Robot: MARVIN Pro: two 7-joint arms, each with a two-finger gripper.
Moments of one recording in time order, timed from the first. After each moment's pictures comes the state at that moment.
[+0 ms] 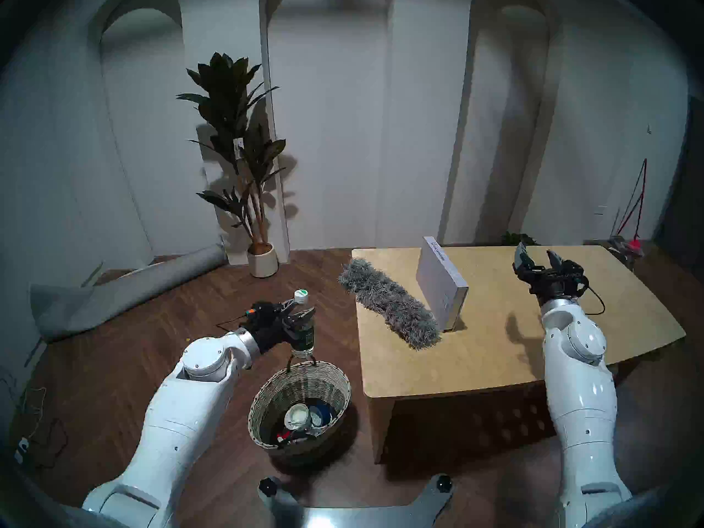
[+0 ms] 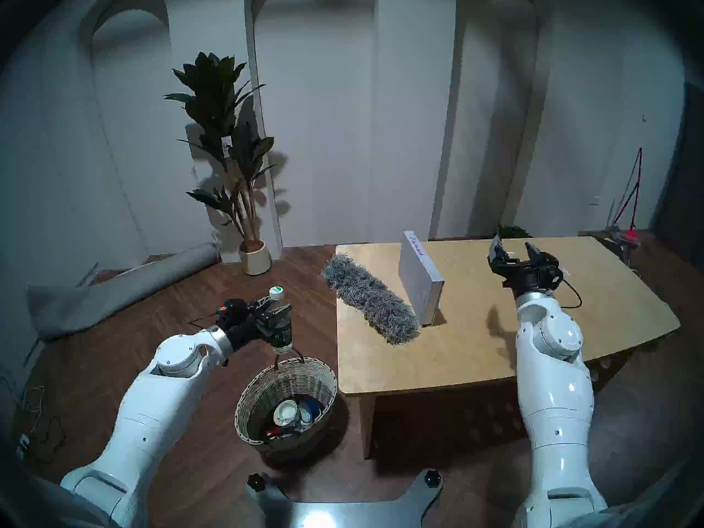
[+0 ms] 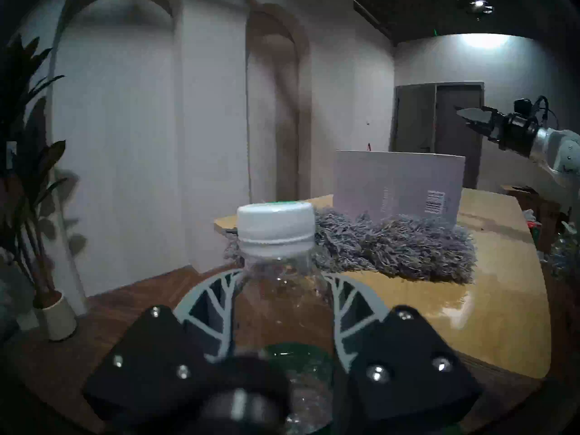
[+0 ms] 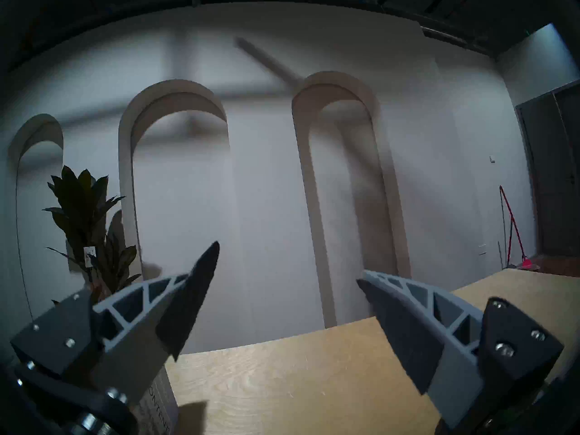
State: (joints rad) left arm 1.41 -1.26 -1.48 -1.21 -0.30 -0.16 -0.65; right arm -1.44 -1.33 1.90 -1.47 0.38 -0.11 0.23
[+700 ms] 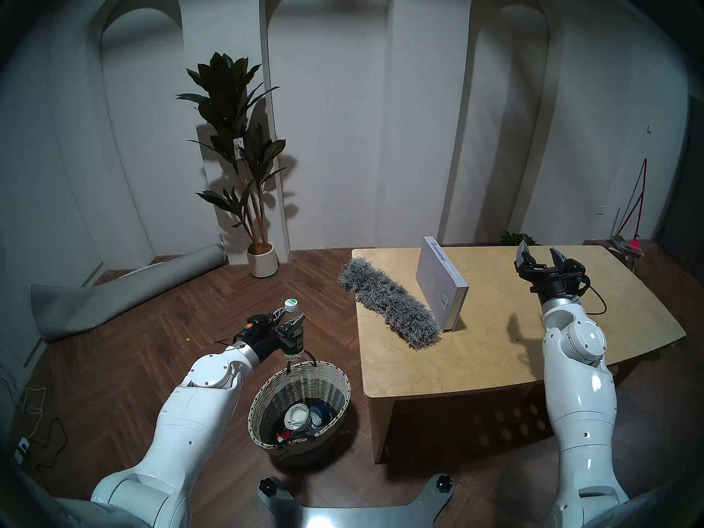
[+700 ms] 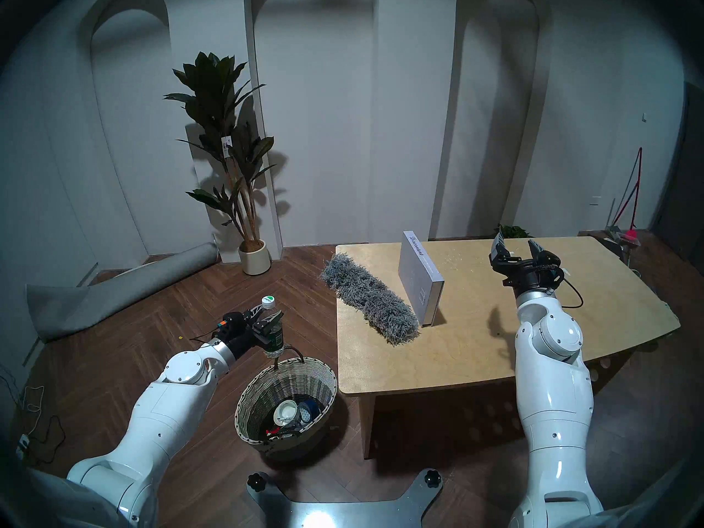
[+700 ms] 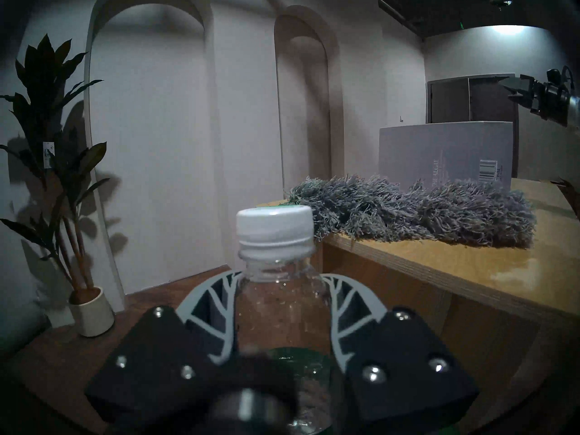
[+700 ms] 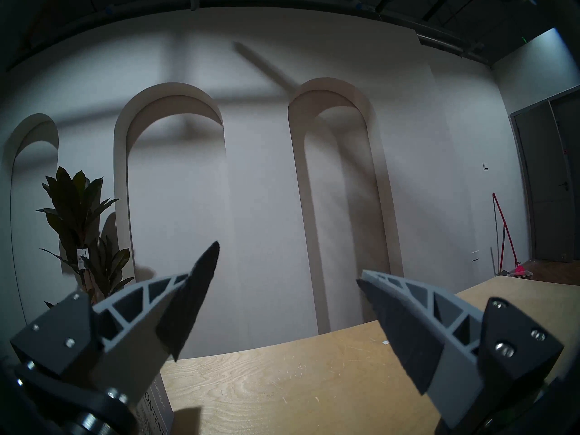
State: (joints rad) left arm 1.31 -1.29 -1.47 -0.93 -0.22 -0.38 -0.60; right arm -1.45 -1.35 1.92 -1.50 0.35 -0.10 0.21
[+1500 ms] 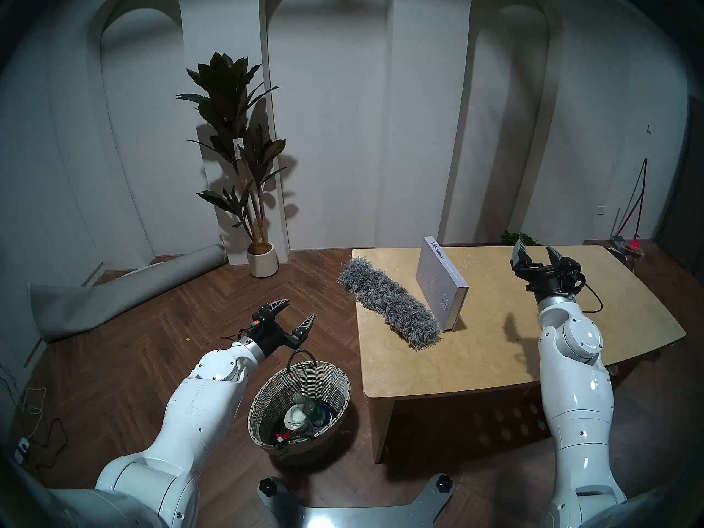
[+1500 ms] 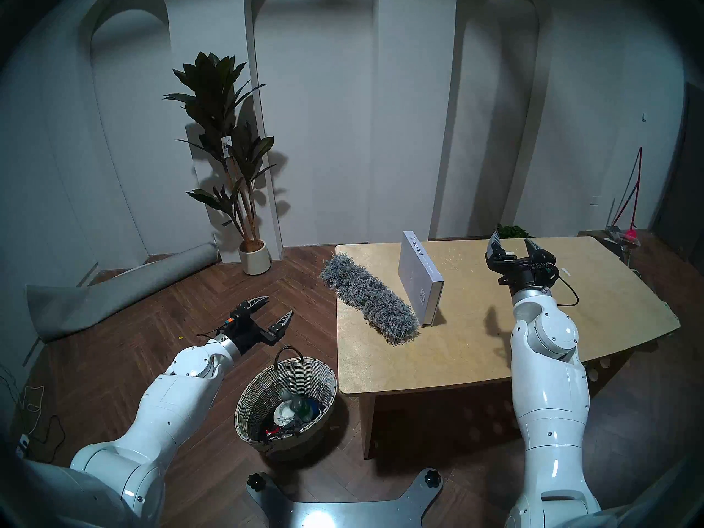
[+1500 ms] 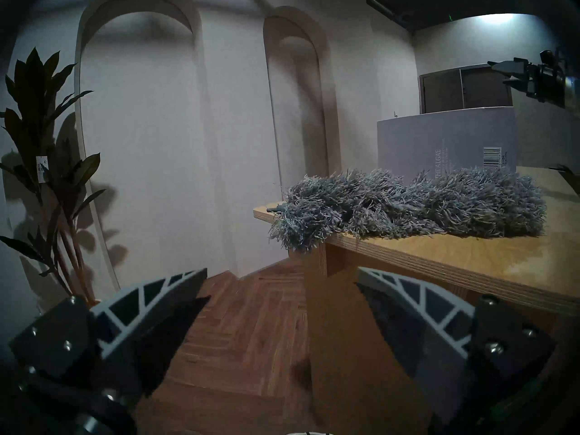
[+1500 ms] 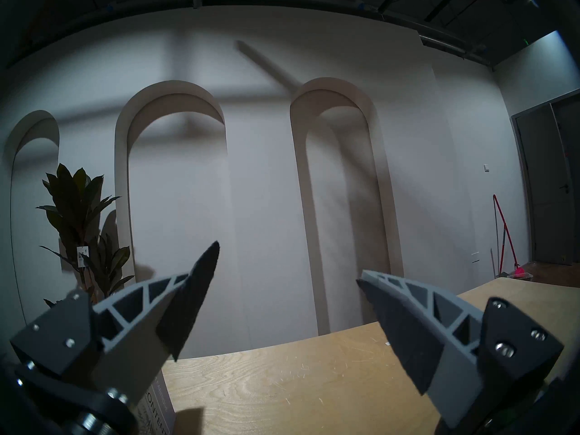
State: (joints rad) left arm 1.24 -1.32 -1.47 -0.84 -0.18 -0.45 -0.62; right arm -1.43 -1.36 1.90 -1.49 0.33 -0.10 0.20
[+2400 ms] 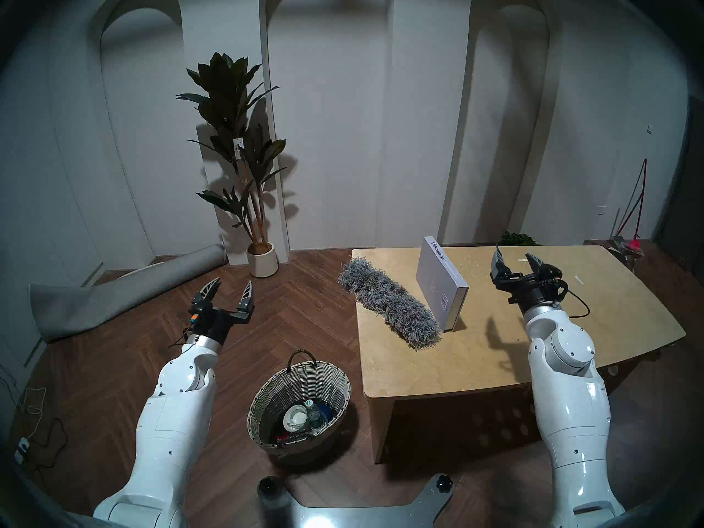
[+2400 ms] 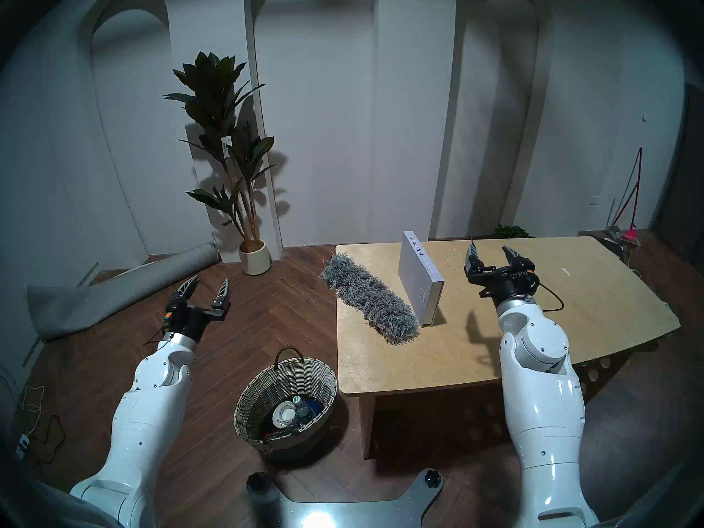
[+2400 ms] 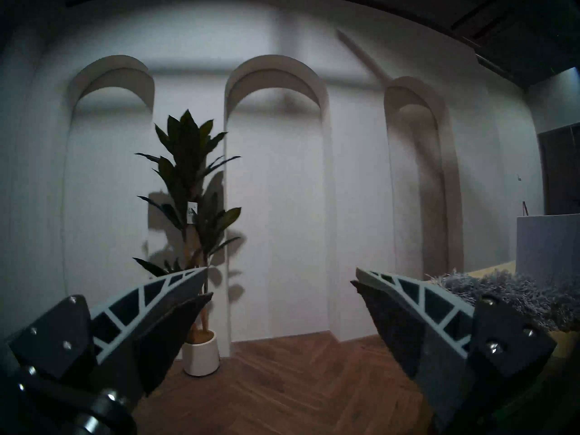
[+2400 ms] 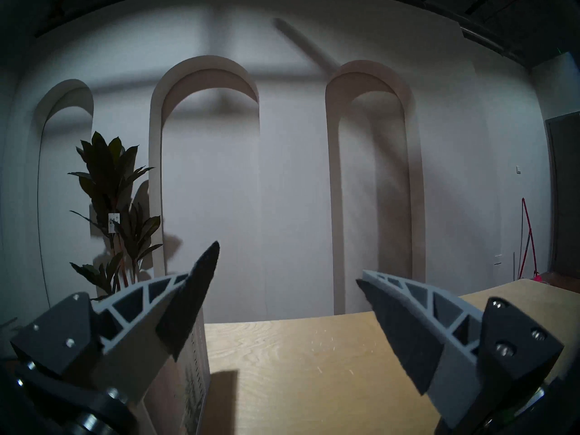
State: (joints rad) left arm 1.47 -1.32 -1.74 -1.18 -0.30 -0.50 -0.36; right arm -1.55 -1.37 1.83 -1.61 0.26 -0.06 0.22
